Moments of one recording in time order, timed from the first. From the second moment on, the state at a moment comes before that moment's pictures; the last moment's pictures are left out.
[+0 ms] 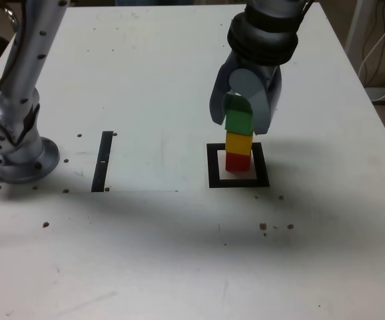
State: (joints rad) arm -0.09 2.13 -1.89 1.55 0.11 0.27
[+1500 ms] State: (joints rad) arm -0.09 1.52 -1.03 1.20 0.01 0.04
